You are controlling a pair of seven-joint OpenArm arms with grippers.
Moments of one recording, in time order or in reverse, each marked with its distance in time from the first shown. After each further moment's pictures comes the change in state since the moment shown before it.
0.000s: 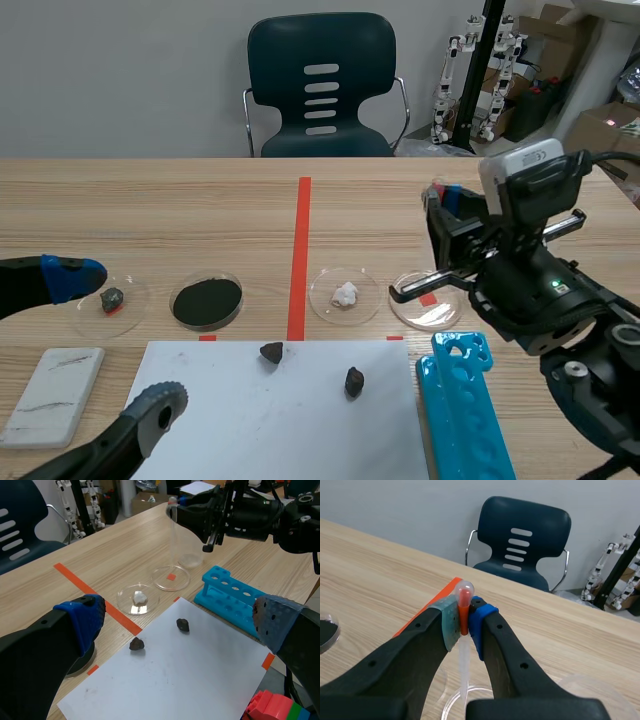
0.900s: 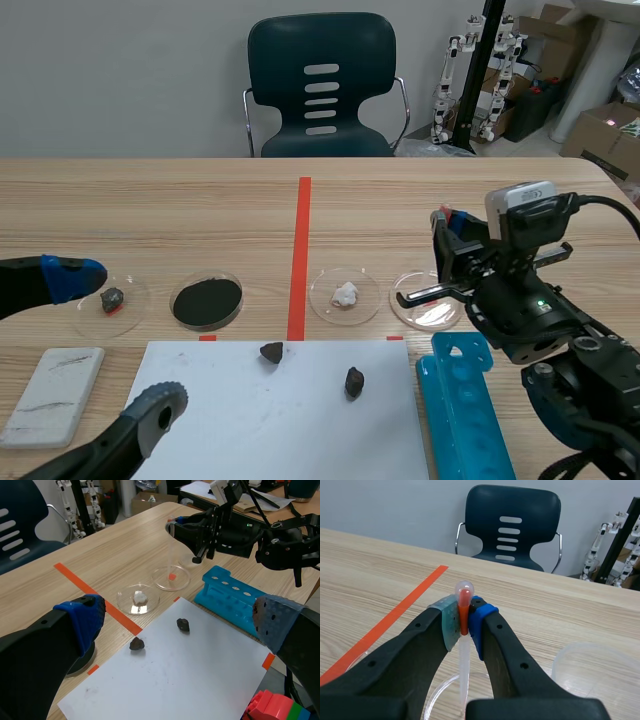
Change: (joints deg) left arm 0.0 0.0 0.0 0.0 0.0 0.0 0.0; right arm 7.8 -3.3 -0.3 -18.3 3.7 1.7 9.8
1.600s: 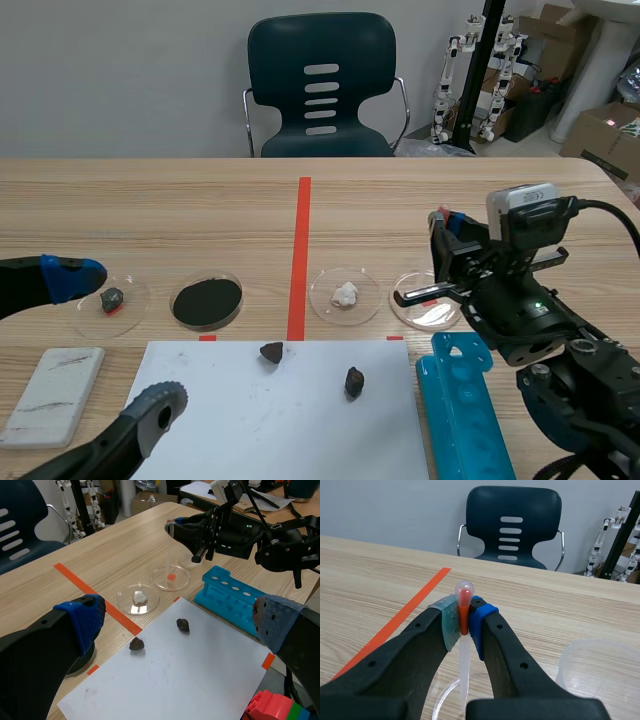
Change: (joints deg) left arm 0.0 0.0 0.0 0.0 0.0 0.0 0.0; right arm 0.0 -0.5 0.0 -0.2 1.6 0.8 0.3
